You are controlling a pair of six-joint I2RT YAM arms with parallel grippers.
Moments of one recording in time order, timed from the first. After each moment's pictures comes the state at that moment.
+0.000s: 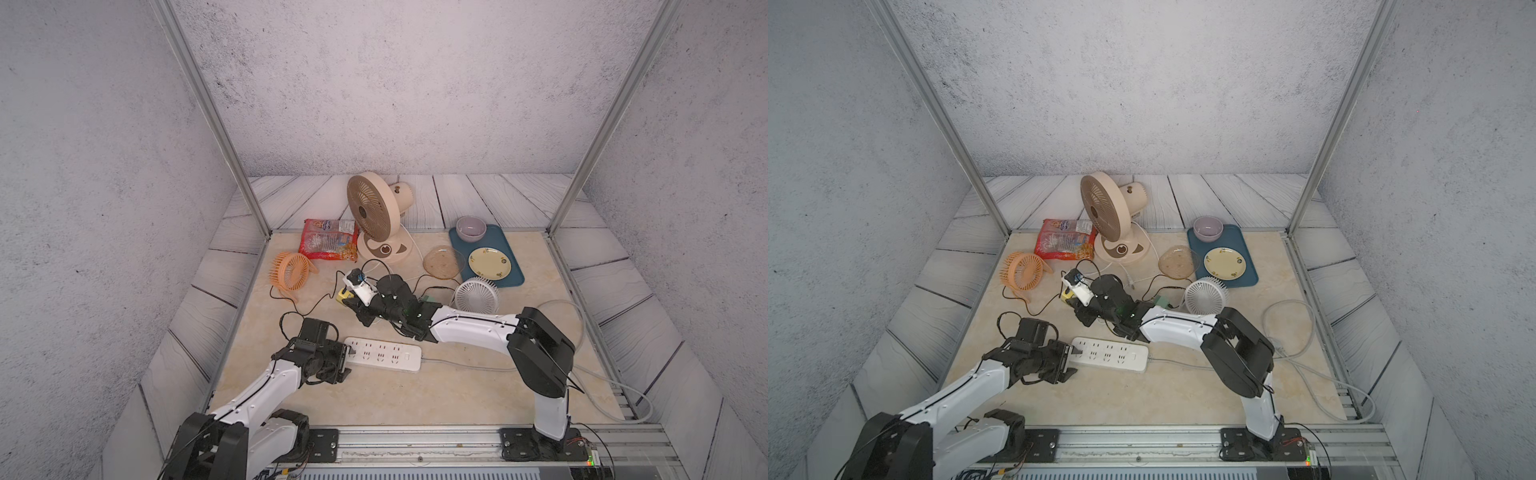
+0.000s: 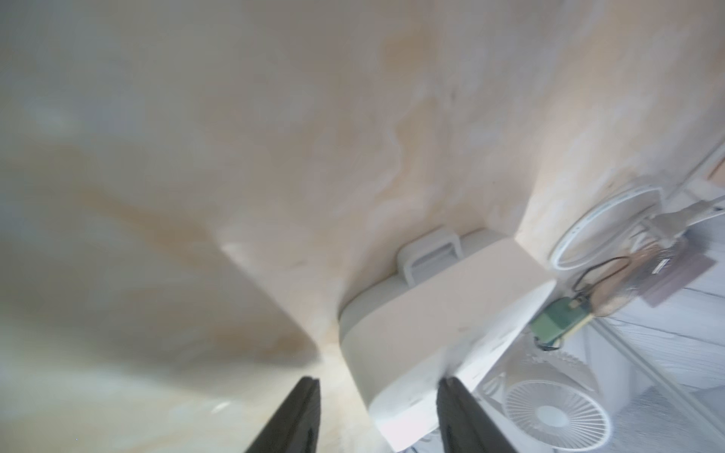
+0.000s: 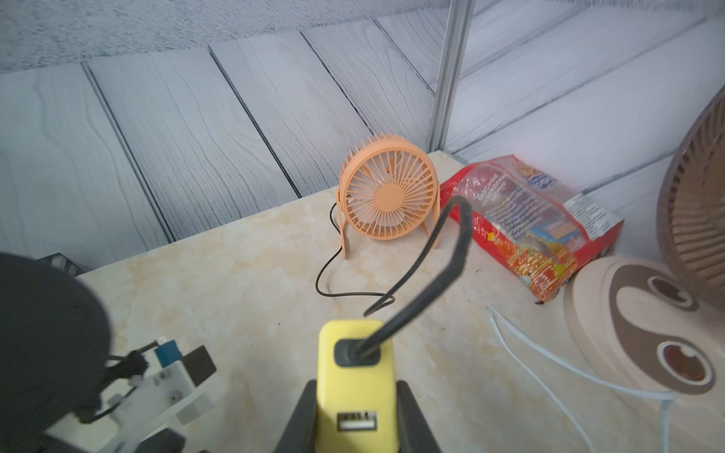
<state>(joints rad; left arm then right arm) -0.27 1.01 0.41 -0.52 0.32 -1.53 0.99 1.96 1.39 0.20 -0.09 0.03</state>
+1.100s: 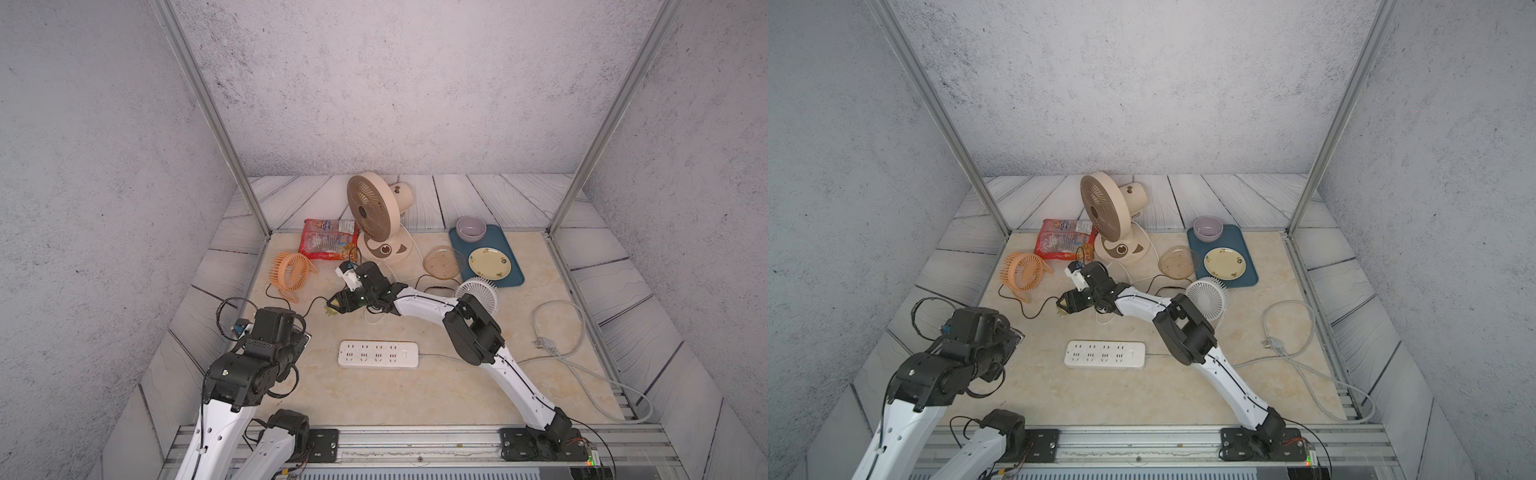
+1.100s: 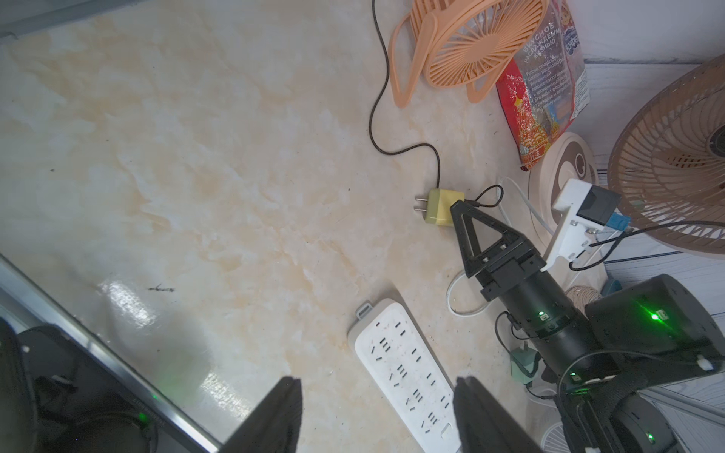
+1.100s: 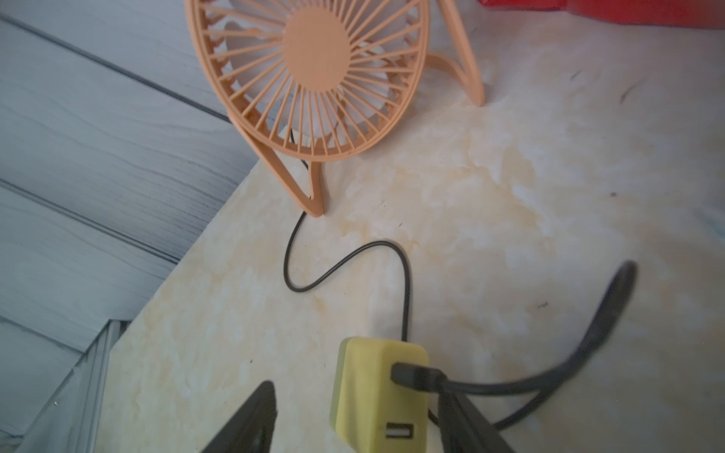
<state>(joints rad) -0.27 0.67 0.96 -1.24 -0.22 -1.22 0.88 2.53 2.02 -0.07 -0.42 0.42</state>
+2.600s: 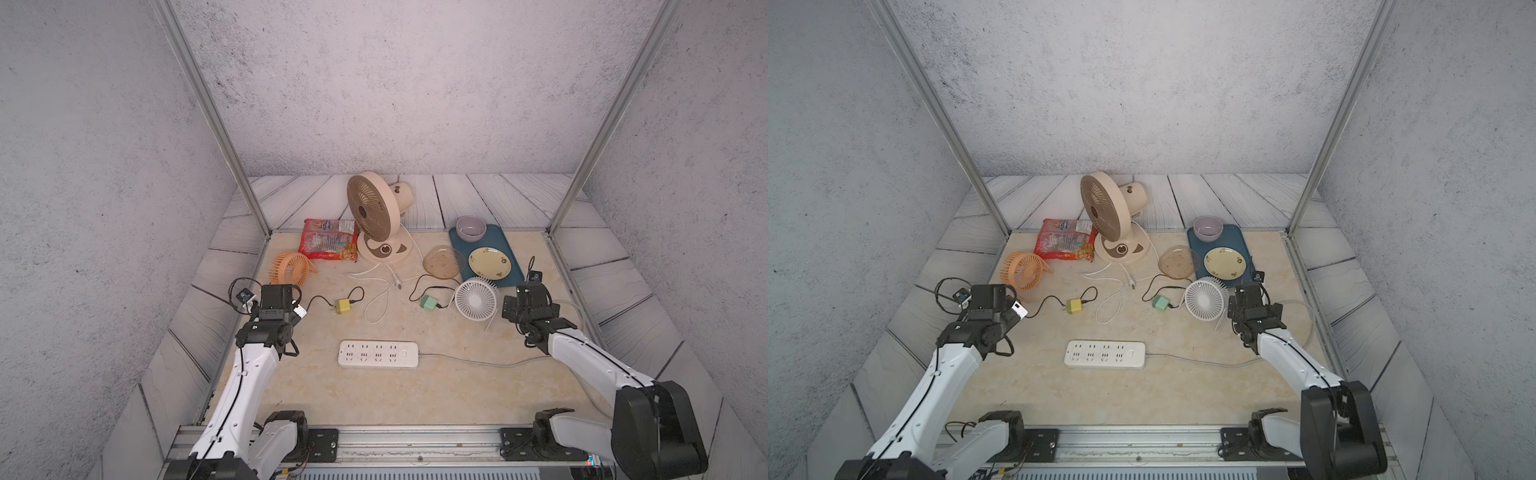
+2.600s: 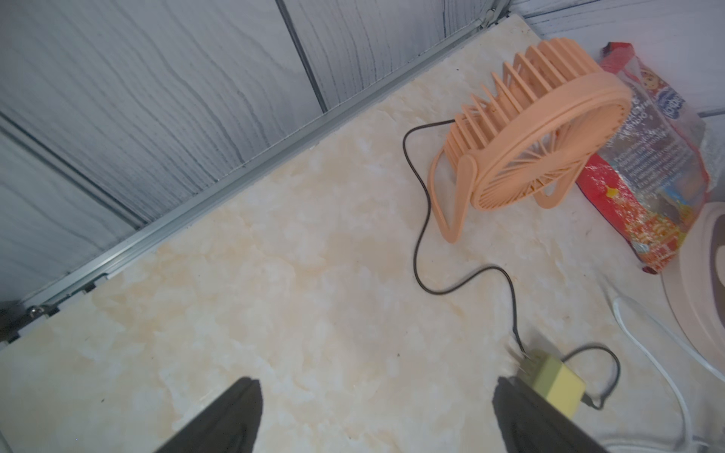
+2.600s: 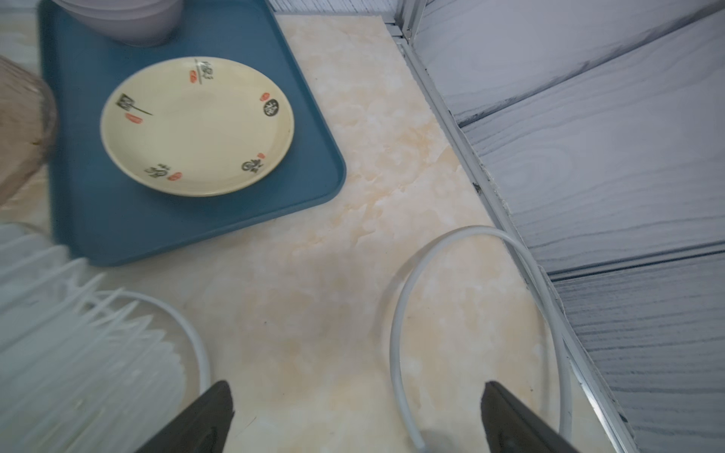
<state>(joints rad) 0.04 1.02 0.79 -0.68 -0.37 -0.73 0.15 1.26 0.62 -0.13 0.49 0.20</state>
